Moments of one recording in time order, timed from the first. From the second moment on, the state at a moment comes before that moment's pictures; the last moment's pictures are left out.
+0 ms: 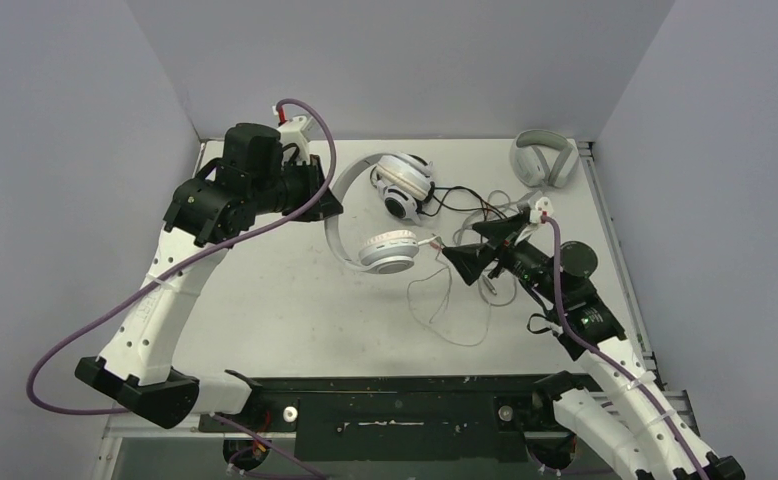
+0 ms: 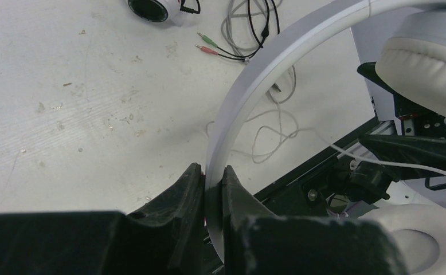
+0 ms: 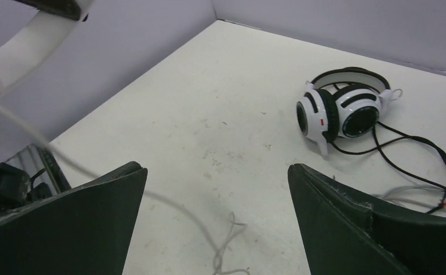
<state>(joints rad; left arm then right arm) -0.48 1.34 1.75 -1.02 0.23 -0.41 0.37 0.73 0.70 0.02 -0.42 0.25</state>
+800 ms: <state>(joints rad) -0.48 1.33 1.77 -1.00 0.38 -0.45 0.59 0.92 0.55 0.44 -0.62 0.22</state>
